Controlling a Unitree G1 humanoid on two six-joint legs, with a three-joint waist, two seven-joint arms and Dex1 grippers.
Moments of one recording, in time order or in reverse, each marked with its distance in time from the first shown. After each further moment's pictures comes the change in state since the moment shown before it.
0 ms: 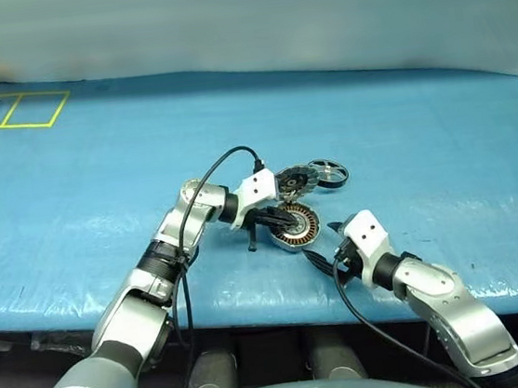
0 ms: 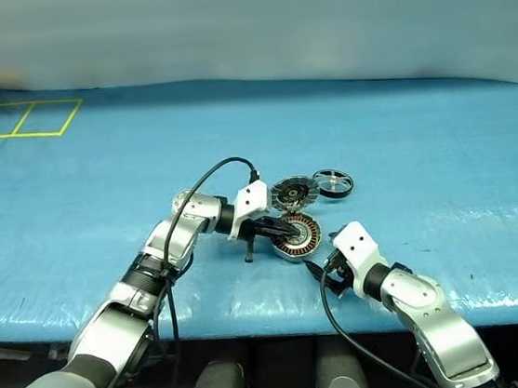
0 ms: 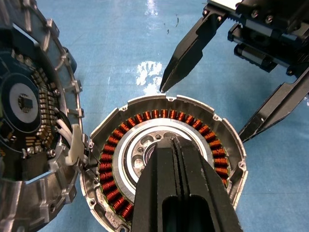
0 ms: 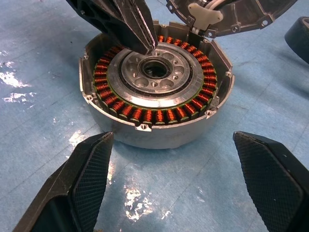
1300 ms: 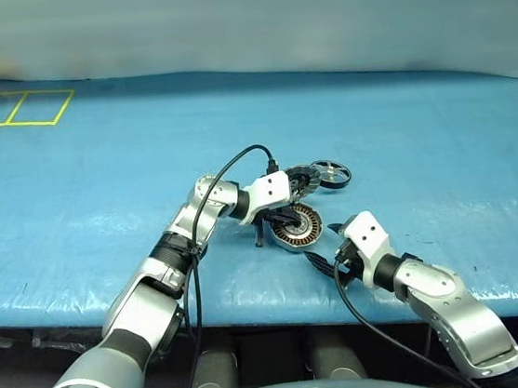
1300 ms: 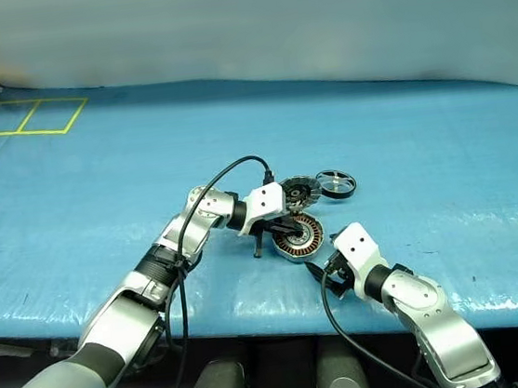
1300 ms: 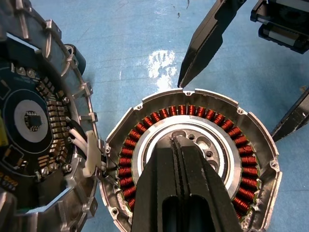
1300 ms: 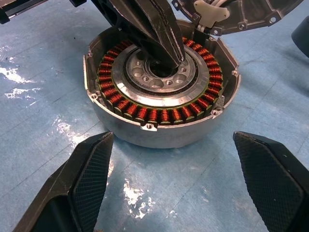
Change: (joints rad) left arm -0.081 -0.063 -0.069 0.167 0.117 -0.110 0.076; right arm 0.011 -0.006 0.002 -0.002 -0.014 0.002 -0.004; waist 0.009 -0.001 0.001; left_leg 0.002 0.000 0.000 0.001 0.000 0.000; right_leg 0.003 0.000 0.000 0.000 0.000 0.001
